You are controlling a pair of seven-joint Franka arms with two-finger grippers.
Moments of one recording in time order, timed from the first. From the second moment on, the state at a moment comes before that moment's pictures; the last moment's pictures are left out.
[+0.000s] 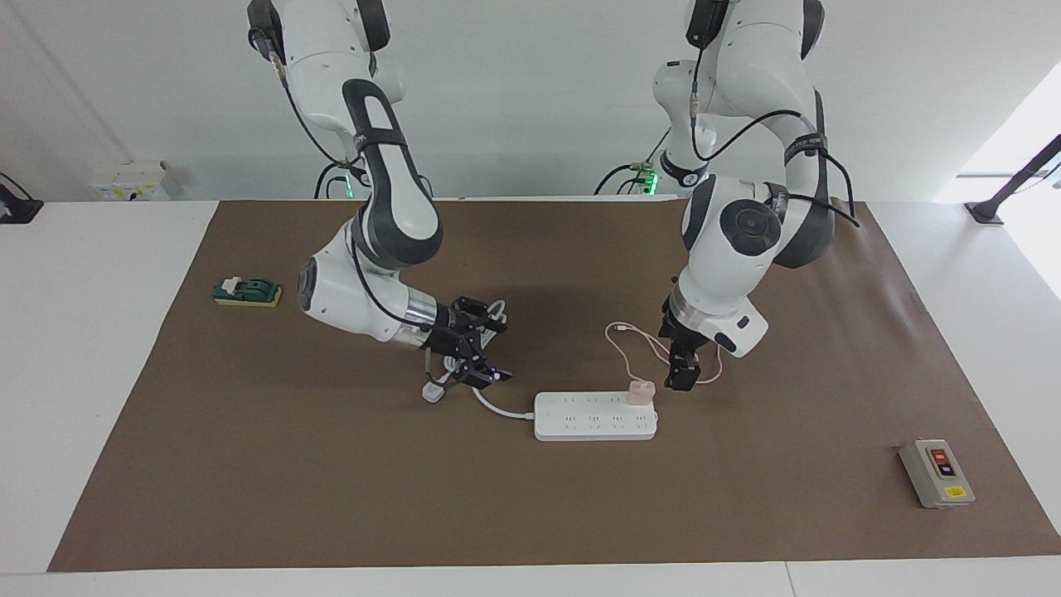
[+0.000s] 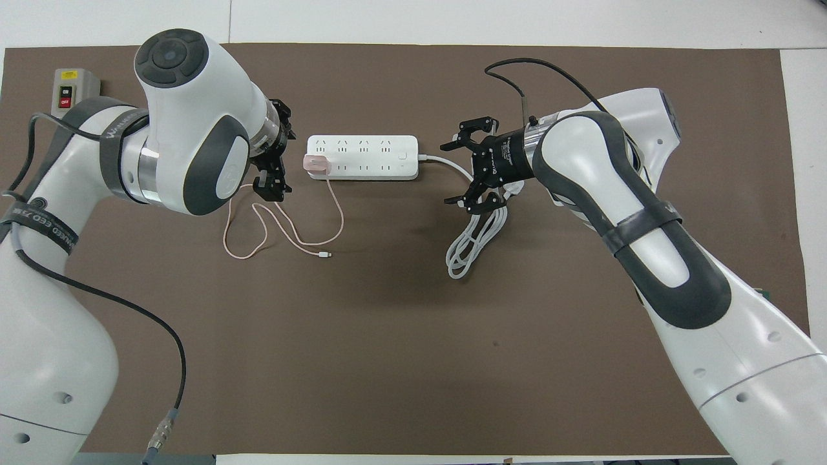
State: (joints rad) left arm -0.29 0.45 -0.09 -1.52 -0.01 1.98 -1.83; right arm 0.25 0.53 0.03 -1.63 1.04 2.10 1.22
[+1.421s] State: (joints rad) left arm -0.36 0.56 -0.07 -1.51 0.02 2.08 -1.88; right arm 0.34 0.91 0.03 -1.24 1.18 2.19 1.22
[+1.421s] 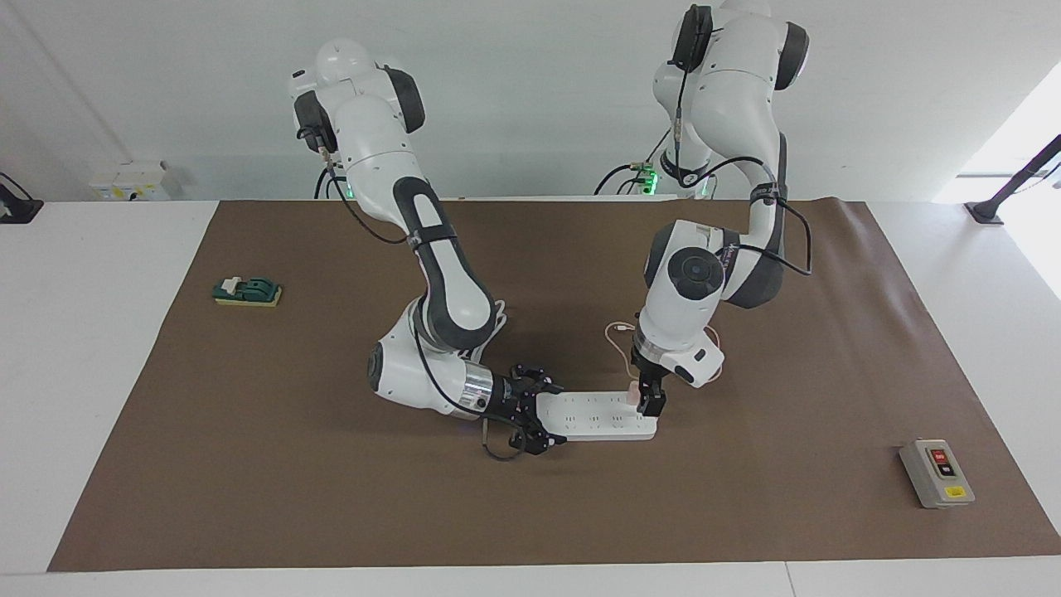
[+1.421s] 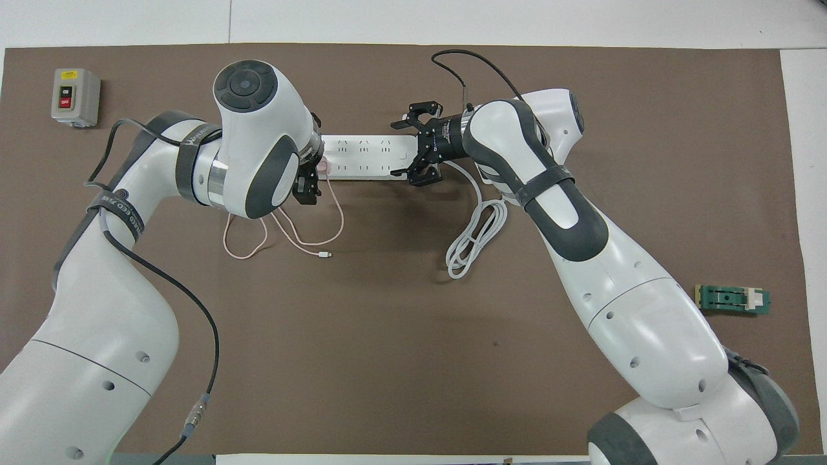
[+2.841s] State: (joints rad) left arm -0.36 0.57 -0.07 -1.51 0.03 2.09 -1.88; right arm 0.36 0.92 0.01 -1.25 1.19 2.17 1.13
